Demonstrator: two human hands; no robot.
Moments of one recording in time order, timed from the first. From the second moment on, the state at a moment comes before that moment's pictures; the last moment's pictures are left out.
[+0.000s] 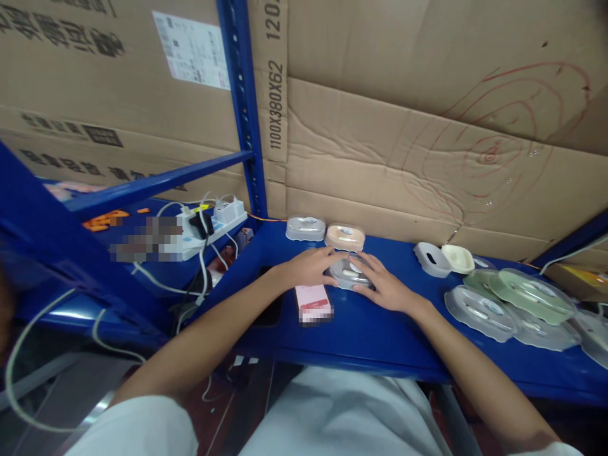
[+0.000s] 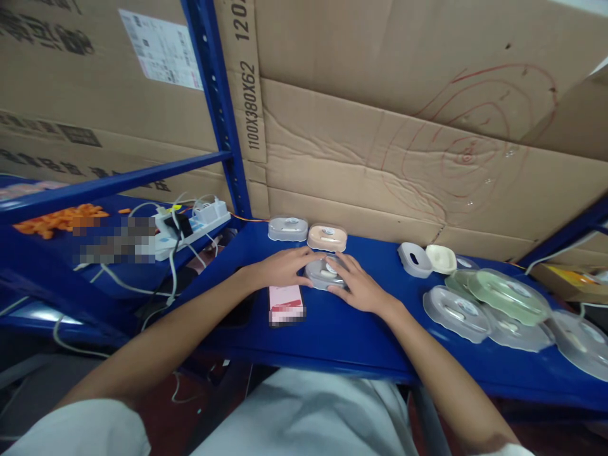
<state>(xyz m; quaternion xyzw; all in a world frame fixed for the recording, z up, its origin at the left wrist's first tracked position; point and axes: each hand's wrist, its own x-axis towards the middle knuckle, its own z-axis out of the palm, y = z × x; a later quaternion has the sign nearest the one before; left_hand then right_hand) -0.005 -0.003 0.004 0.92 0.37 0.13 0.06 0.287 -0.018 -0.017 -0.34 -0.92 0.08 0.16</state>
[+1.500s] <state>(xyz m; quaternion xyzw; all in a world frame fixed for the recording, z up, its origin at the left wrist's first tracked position) -0.009 -0.004 0.012 0.93 0.33 0.15 0.09 0.287 -0.019 -0.017 -0.35 -0.92 0.05 0.16</state>
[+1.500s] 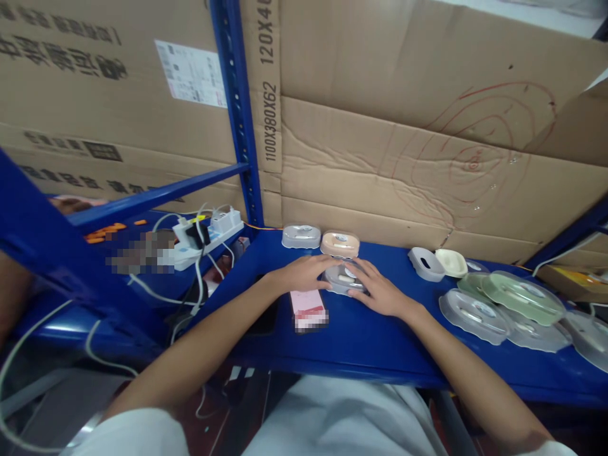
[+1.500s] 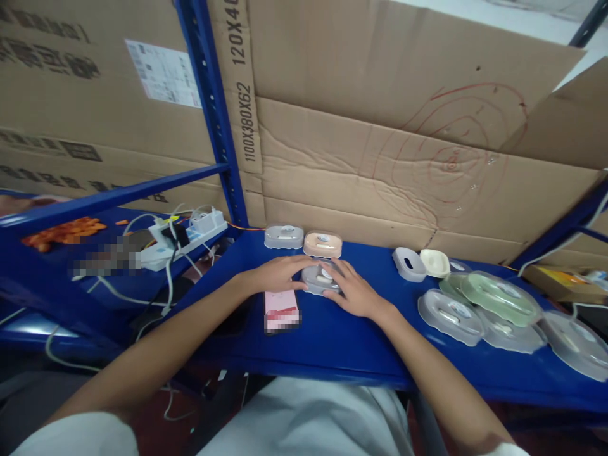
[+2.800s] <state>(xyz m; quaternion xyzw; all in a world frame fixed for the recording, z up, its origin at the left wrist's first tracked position) -0.005 -0.003 0.005 0.92 0.36 0.14 0.06 0.298 -0.015 -0.001 -0.34 -0.91 0.12 0.19</state>
